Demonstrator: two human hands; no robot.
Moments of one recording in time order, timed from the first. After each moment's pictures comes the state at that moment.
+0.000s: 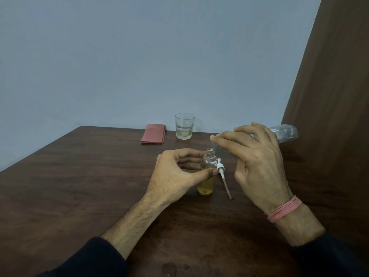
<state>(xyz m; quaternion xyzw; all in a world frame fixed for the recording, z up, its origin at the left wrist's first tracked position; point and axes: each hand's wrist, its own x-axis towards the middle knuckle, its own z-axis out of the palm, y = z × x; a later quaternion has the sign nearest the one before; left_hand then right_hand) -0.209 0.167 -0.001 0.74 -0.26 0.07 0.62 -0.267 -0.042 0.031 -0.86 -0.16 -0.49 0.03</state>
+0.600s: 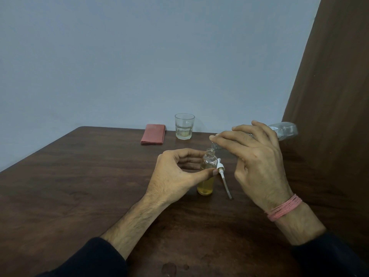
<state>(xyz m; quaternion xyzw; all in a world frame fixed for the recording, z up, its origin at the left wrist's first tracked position) -0.209 0.167 -0.002 0.74 -0.26 0.07 0.62 -0.268 -0.041 0.034 -0.86 -0.16 -0.49 0.02</state>
